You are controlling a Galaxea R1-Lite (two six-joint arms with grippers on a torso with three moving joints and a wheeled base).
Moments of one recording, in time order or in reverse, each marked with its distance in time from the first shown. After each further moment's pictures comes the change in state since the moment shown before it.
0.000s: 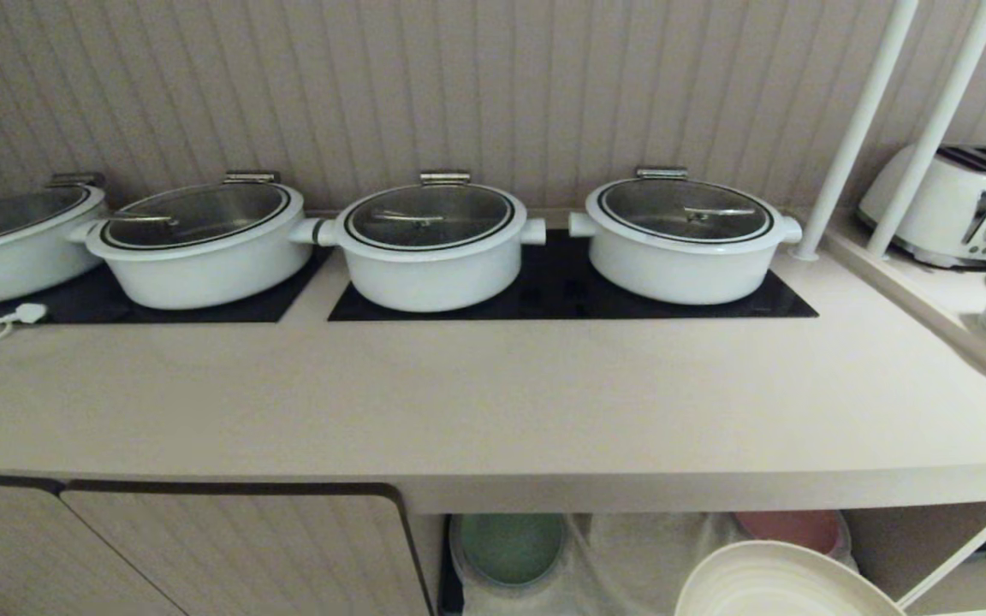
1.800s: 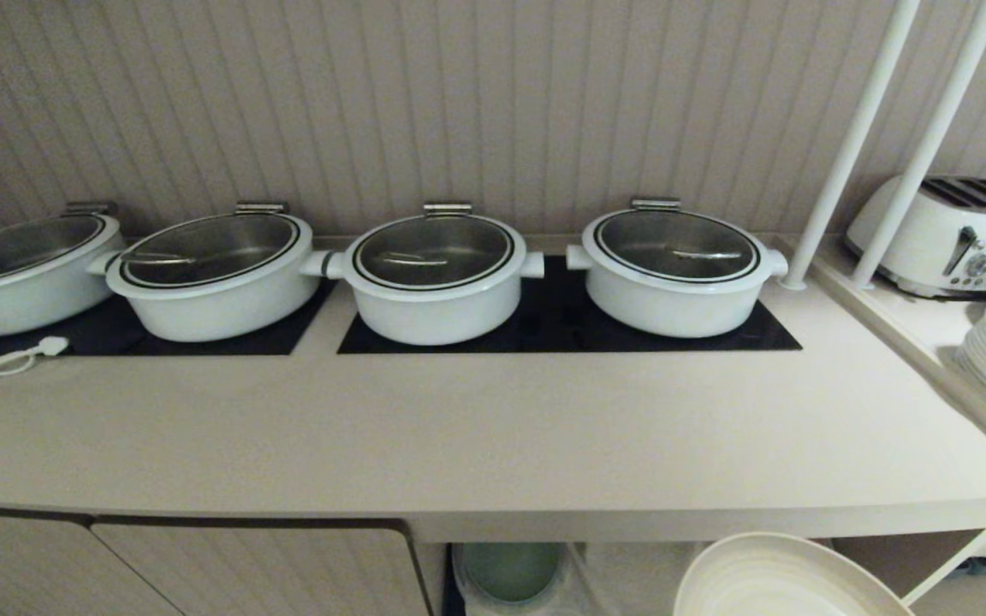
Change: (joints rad) left arm 0.000 0.000 0.000 0.000 0.000 0.000; right arm 0.007 0.005 -0.003 -0.023 -0.012 0.001
